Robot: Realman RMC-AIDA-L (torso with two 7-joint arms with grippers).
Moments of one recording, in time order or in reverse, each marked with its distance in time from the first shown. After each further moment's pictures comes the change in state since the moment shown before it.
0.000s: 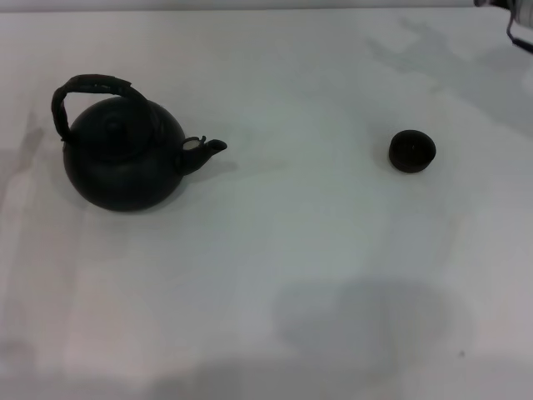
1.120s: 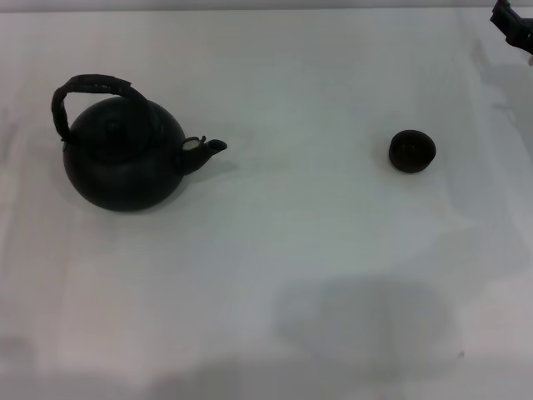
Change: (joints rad) left arm -0.008 0.009 0.004 -0.020 -0.096 0.001 0.000; right arm 0.035 0.069 0.430 0.570 0.774 -0.074 -0.968
